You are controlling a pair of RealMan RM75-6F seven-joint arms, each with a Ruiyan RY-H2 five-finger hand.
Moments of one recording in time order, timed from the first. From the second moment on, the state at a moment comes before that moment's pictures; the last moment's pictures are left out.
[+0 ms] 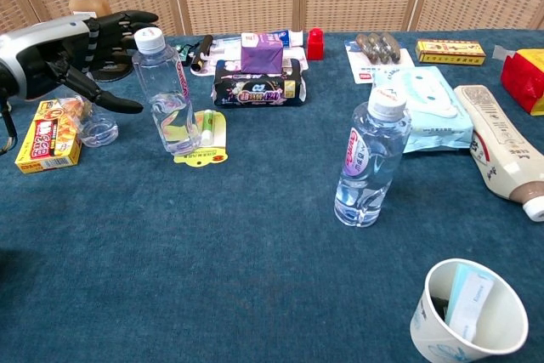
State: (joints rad) left arm -0.66 -1.49 -0.12 -1.26 1.49 1.00 -0.87; right arm -0.01 -1.03 -0.02 -1.68 -1.68 1.59 0.08
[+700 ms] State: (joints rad) left arm -0.66 -1.66 -0.12 -1.08 1.44 0.98 -0.92; right arm -0.01 -1.02 -0.02 -1.68 -1.67 1.58 0.10
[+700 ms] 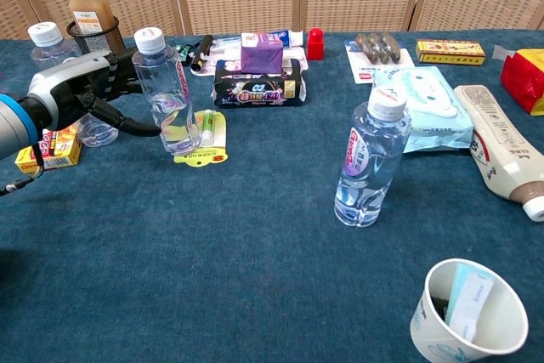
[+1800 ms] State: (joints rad) left arm -0.64 -1.56 -0.17 -1.32 1.44 1.01 -0.75; right arm 0.00 -1.02 -0.03 -1.68 -1.68 1.57 0.10
